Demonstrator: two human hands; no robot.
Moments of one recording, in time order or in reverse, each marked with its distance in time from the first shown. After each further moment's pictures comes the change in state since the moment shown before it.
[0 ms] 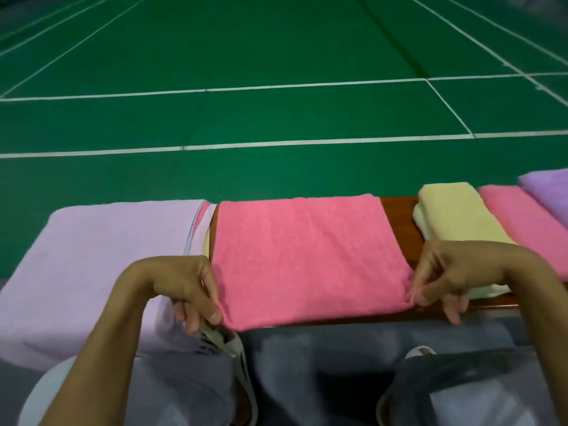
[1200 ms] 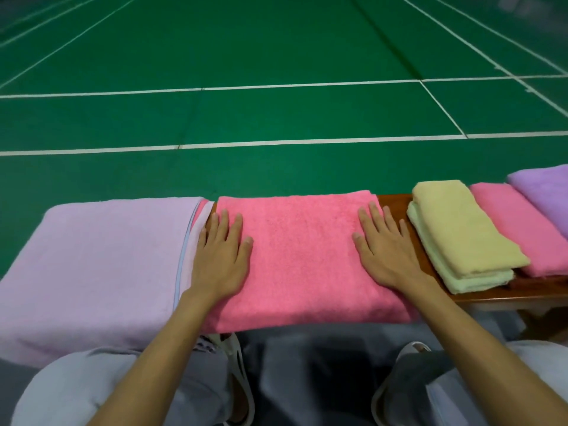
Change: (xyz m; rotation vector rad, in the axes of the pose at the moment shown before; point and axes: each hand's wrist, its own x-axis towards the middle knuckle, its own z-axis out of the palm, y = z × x) left_hand 0.112 -0.015 0.041 0.405 1.115 0.063; right_hand 0.131 0.017 0.049 -0.492 0.916 0.094
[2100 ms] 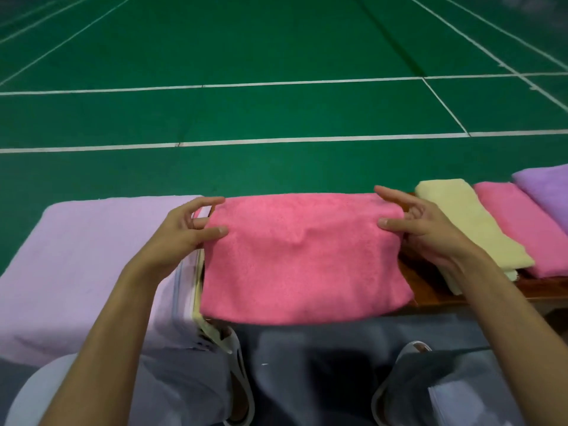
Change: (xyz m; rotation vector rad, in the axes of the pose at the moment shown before) left_hand 0.001 -0.012 -0.097 -1.075 -0.192 -0.188; right_hand -0.006 0.023 -0.076 1.554 -0.180 0.070
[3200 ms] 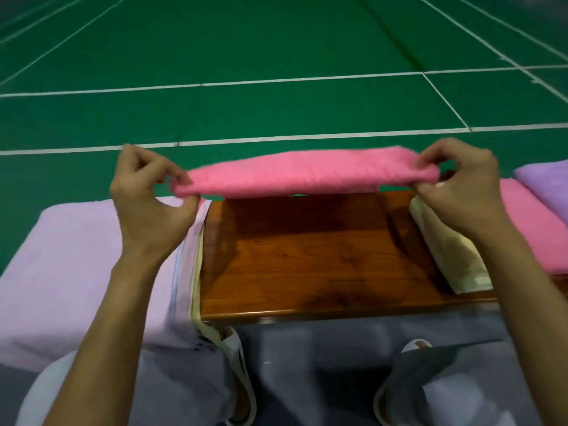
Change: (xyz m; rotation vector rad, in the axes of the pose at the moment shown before) left_hand -0.001 0.038 -0.005 0.714 0.682 0.862; right_hand -0.004 -0.057 -0.003 -0.966 0.482 -0.758
